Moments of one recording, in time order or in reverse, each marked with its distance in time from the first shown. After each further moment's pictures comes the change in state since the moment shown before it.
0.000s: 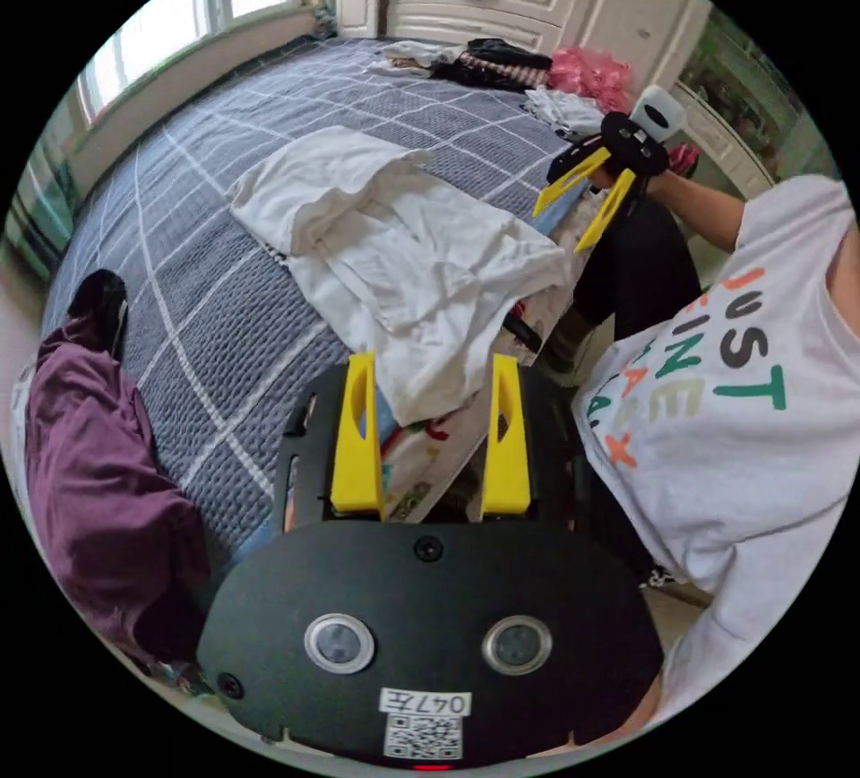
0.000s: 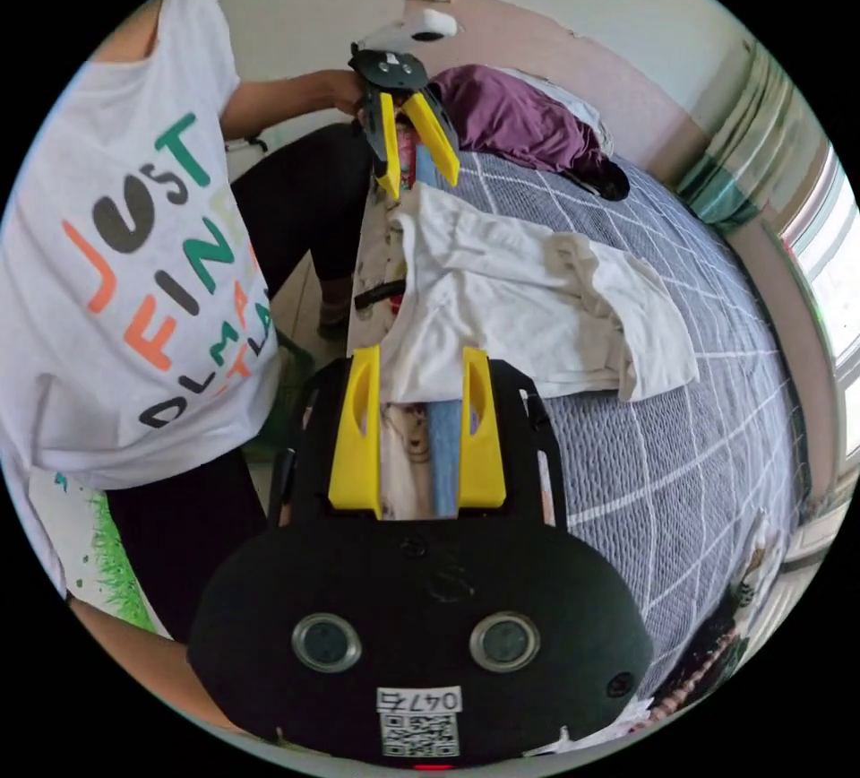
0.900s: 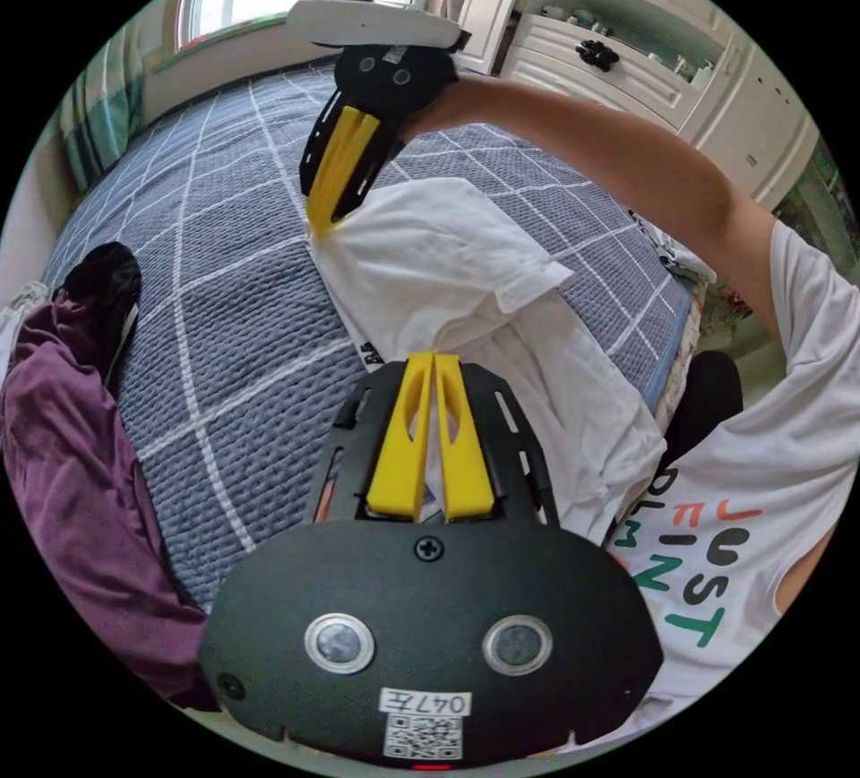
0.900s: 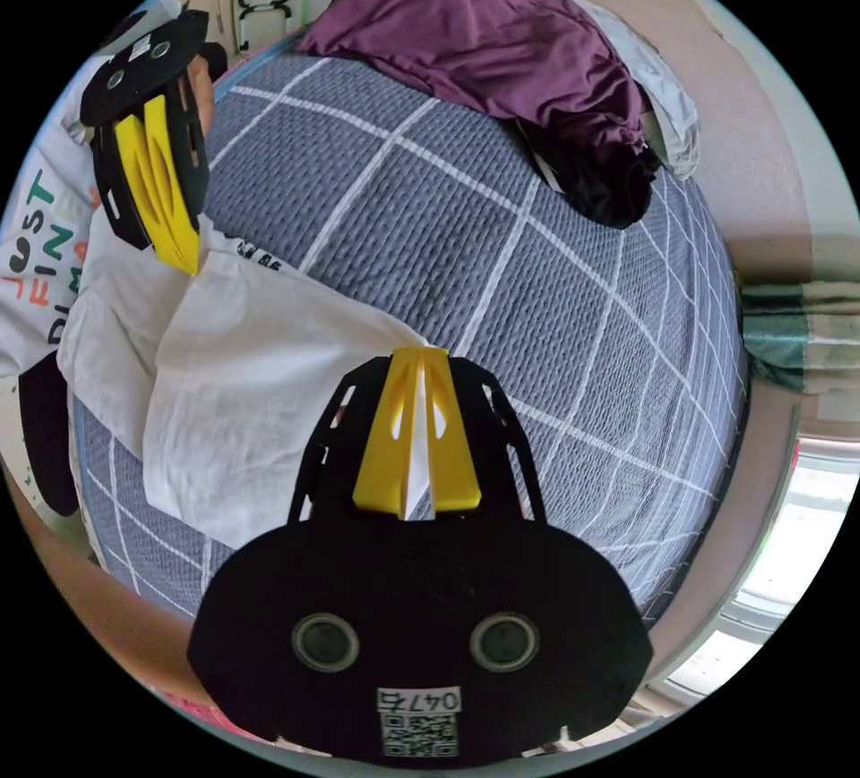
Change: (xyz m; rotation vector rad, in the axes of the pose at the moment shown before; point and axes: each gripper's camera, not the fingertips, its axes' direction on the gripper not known) left arm -0.183 -0.093 0.051 0.106 0.014 -0.330; right arm 0.318 -0.250 0.169 -0.336 0.026 -0.508
